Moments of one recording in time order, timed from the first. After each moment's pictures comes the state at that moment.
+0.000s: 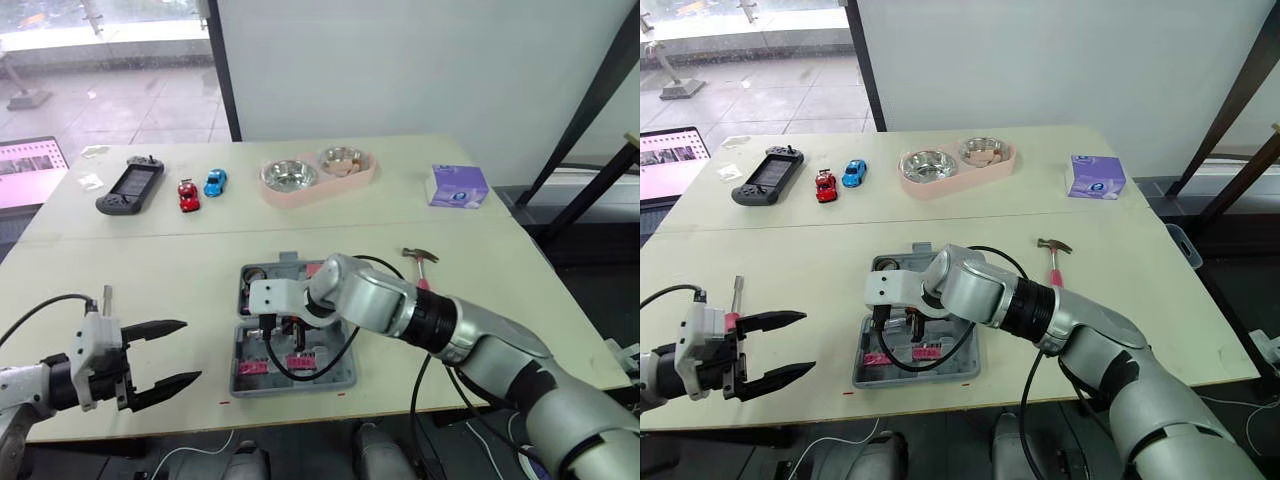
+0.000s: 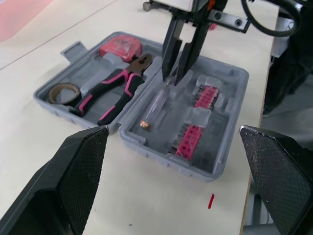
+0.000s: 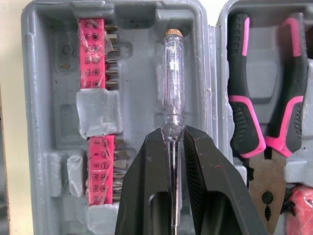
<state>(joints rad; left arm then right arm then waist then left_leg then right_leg) 0.29 0.81 0.41 -0.21 -0.58 0.11 -1.25 -1.11 -0.29 0.97 0.02 0.12 1.06 0.87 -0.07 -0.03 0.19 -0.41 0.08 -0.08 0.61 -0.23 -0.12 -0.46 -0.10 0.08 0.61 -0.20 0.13</state>
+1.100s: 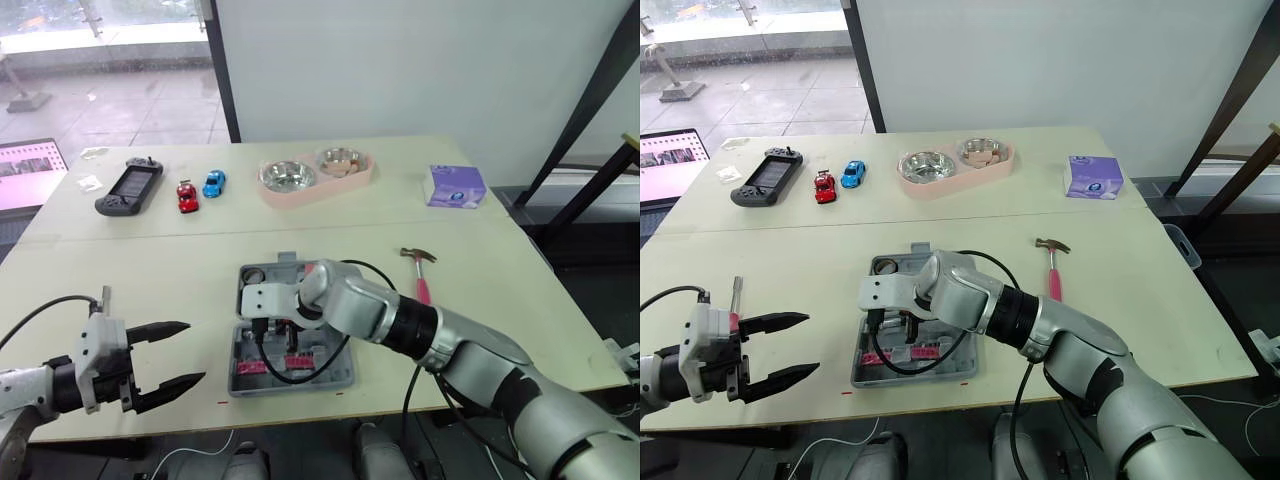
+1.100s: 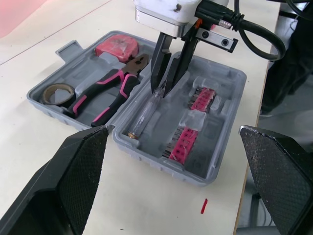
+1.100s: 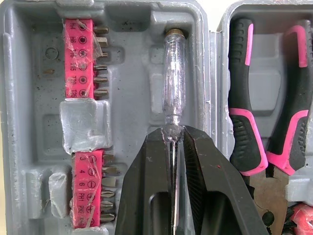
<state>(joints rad) 0.31 0.81 0.41 -0.26 -0.58 0.15 -1.22 -1.07 -0.21 0.97 0.12 -0.02 1.00 0.91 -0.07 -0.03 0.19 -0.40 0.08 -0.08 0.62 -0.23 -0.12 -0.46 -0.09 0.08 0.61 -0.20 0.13</state>
